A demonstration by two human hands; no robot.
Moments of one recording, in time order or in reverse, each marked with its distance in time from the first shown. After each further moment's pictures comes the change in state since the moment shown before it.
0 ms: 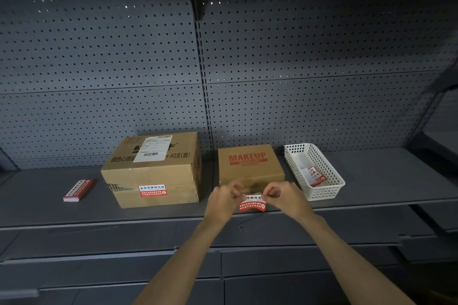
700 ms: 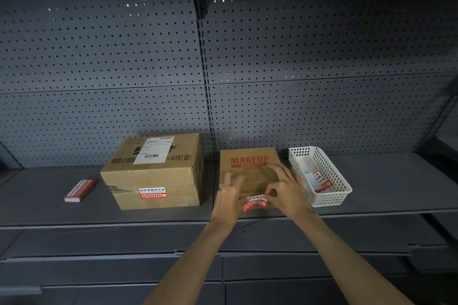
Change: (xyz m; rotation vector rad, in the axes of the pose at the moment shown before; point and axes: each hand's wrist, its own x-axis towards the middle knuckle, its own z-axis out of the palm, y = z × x) left_hand 0.016 0.009 0.012 0.263 0.120 0.165; right_hand 0.027 -0.004 0.001 -0.478 0.167 -0.251
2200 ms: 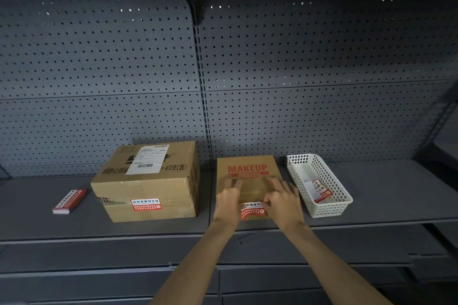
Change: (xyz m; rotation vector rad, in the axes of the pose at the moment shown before) left_hand 0.040 -0.016 0.034 0.088 -0.072 -0.131; right_hand 0.010 -0.004 0.027 -0.144 0.057 0.138
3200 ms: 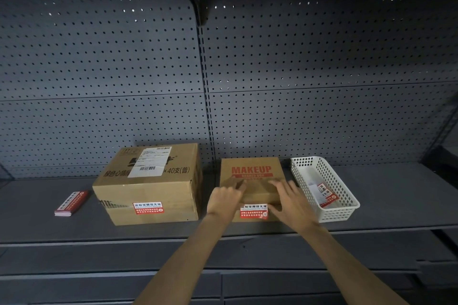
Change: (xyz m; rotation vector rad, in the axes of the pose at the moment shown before) left_hand 0.010 -0.011 -0.041 0.662 -0.139 0.279; right_hand 0.012 0.028 0.005 0.116 -0.019 -0.161
